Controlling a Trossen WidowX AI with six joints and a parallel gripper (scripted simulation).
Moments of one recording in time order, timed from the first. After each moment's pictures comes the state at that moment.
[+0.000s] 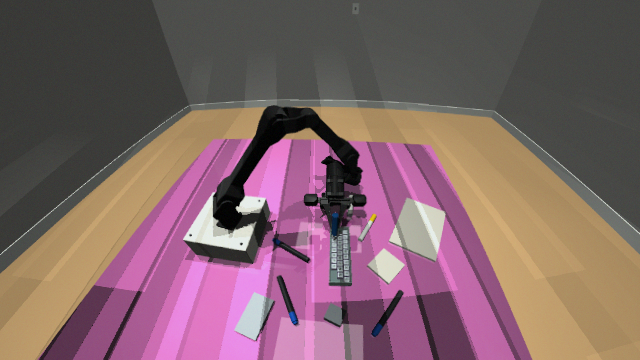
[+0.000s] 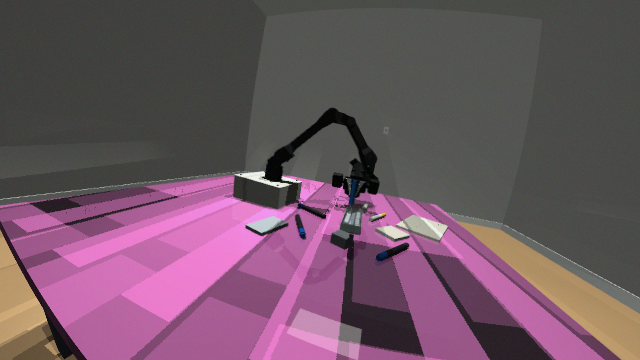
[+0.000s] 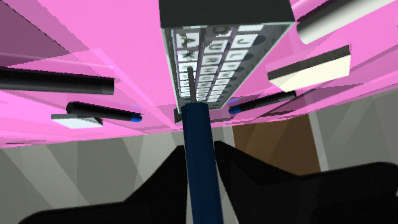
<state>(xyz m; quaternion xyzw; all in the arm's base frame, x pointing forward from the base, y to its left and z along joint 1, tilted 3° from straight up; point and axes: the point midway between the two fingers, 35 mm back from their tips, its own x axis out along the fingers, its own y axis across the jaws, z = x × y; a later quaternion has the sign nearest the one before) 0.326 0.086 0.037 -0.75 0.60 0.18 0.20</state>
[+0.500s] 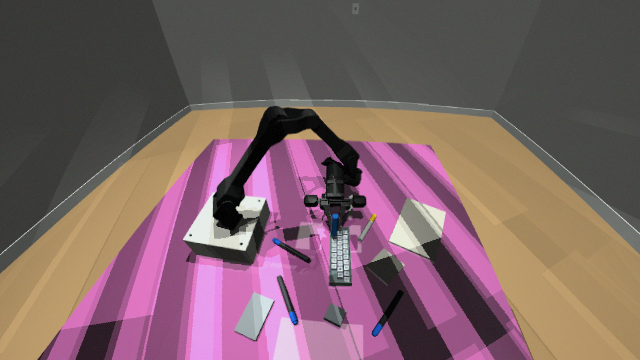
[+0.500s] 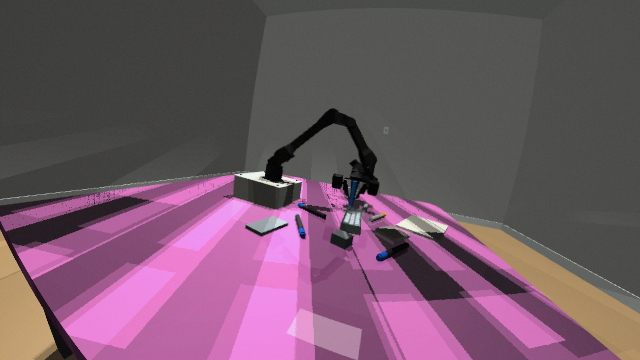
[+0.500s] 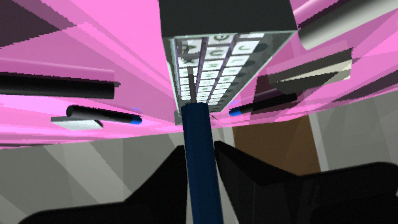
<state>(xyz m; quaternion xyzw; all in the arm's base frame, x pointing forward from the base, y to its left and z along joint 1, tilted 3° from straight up) 0.326 0.087 0.033 -0.75 0.60 0.18 0.20</state>
